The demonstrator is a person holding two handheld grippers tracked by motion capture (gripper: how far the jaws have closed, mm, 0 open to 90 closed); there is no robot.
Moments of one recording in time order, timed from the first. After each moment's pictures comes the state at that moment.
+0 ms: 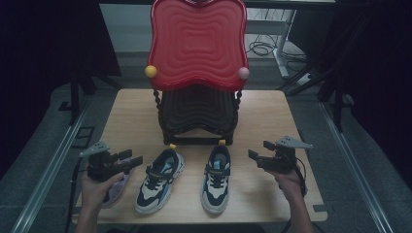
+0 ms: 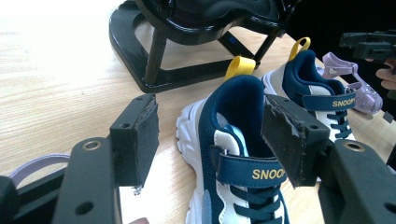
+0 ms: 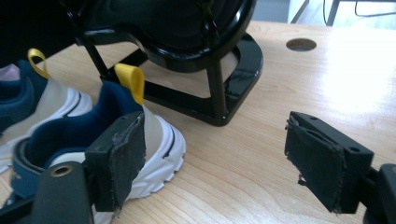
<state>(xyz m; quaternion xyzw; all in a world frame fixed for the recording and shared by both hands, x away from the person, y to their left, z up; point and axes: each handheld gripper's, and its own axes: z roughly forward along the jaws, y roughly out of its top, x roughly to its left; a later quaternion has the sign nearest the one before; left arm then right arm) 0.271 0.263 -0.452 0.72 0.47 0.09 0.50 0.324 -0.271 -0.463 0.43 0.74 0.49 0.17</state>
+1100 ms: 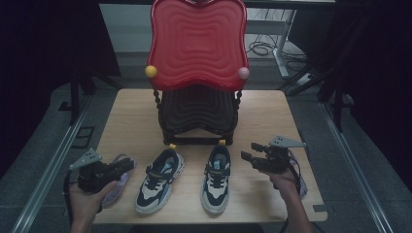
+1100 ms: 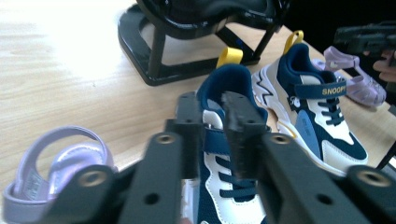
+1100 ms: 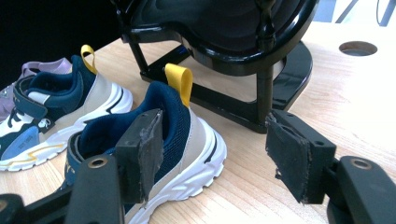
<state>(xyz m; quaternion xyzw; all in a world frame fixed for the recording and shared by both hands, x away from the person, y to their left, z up) 0.234 0.262 -0.440 0.72 0.48 0.12 0.49 0.322 -0.254 -0.460 0.38 0.75 0.52 0.13</state>
